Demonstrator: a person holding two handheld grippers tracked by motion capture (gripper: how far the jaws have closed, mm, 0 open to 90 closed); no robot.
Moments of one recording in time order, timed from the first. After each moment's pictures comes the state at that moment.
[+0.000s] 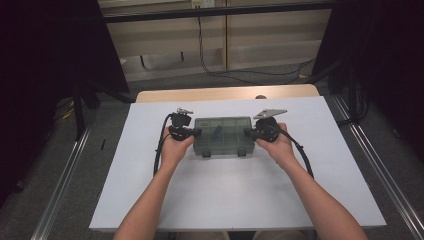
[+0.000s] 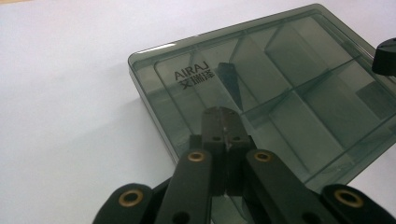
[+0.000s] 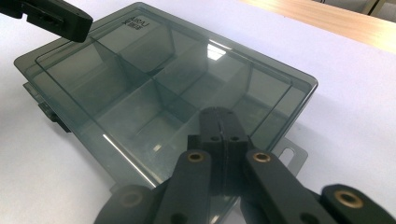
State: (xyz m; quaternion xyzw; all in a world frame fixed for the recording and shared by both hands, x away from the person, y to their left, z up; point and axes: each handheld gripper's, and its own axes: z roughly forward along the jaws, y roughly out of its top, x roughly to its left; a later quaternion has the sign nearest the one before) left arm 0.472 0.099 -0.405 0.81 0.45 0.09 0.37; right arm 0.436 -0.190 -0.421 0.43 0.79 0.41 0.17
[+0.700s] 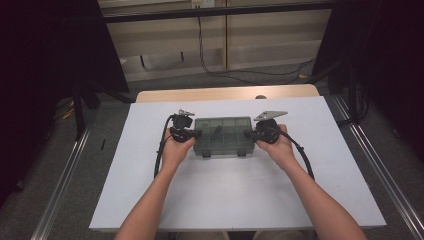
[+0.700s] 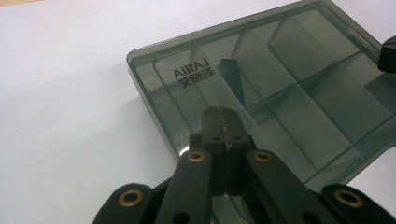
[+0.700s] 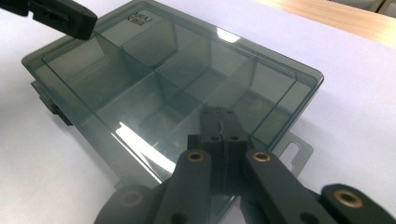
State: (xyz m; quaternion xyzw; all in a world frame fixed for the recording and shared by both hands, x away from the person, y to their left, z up) left arm 0.469 0.096 -0.409 0.81 0.45 0.11 0.37; right arm 0.435 -0.192 -0.426 0.42 0.79 0.42 0.16
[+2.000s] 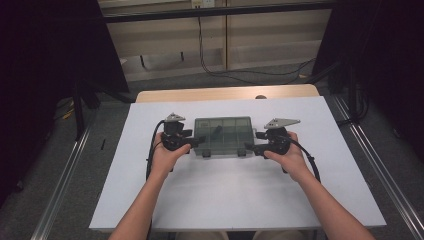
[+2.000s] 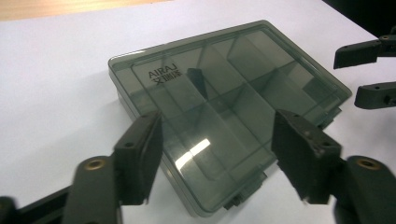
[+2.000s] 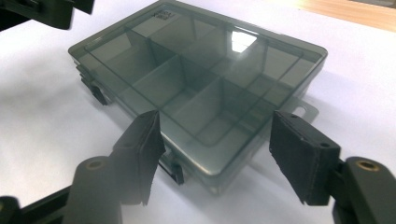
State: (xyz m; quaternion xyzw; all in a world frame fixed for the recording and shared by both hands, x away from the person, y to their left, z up) left arm 0.442 0.122 -0.399 0.79 0.40 0.08 0.45; right arm 0.404 -0.212 -0.429 0.41 0.78 0.45 0.15
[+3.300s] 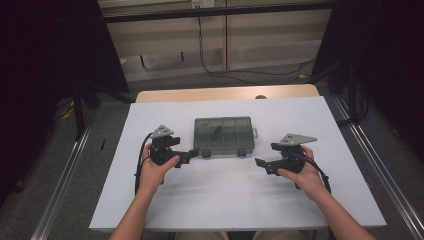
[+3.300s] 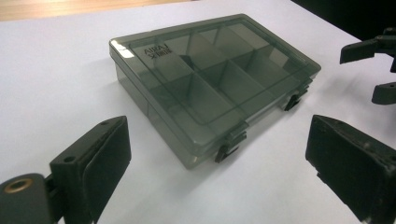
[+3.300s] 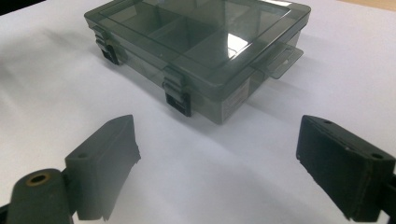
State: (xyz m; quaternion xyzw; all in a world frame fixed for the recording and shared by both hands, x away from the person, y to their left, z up) left arm 0.408 0.154 -0.408 0.79 0.38 0.08 0.48; right arm 0.355 -0.238 -0.439 0.41 0.77 0.45 0.16
